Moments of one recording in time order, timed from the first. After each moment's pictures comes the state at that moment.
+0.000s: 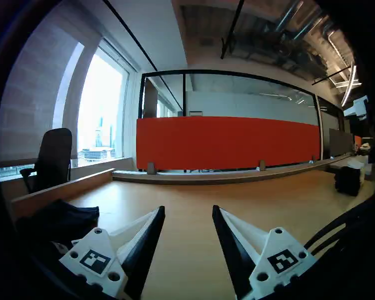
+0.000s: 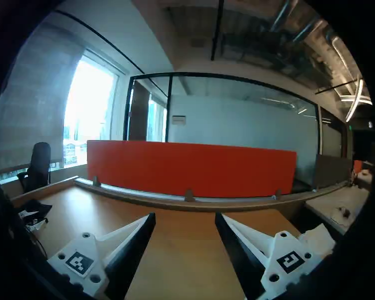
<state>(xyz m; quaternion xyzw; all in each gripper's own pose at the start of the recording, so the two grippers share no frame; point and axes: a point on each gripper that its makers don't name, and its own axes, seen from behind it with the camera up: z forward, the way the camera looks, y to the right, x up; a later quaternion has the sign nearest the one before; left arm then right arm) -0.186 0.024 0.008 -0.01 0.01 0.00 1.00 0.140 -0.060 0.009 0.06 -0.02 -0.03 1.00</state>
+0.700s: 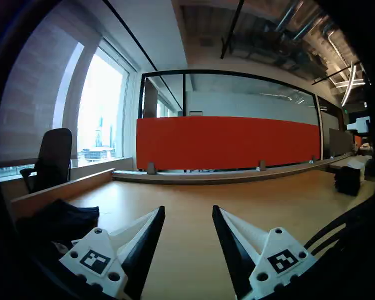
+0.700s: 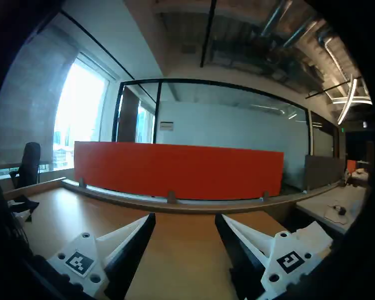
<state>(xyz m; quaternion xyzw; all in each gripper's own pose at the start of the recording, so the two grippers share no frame) -0.187 0.024 0.007 -0.01 0.01 0.00 1.00 0.104 -0.001 0.020 0.02 0.00 -0.02 1.00</state>
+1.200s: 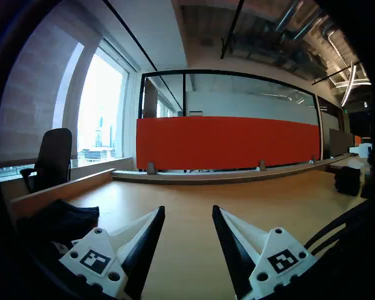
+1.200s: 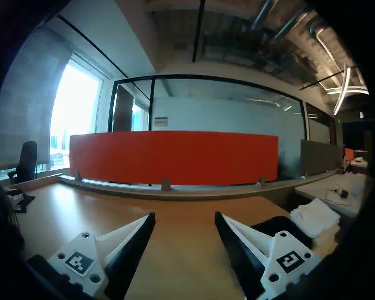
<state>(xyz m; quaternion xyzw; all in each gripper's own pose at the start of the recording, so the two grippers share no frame) -0.186 0.024 0.006 -0.01 0.01 0.00 1.00 0.032 0.022 0.017 0.01 0.00 0.00 1.00</state>
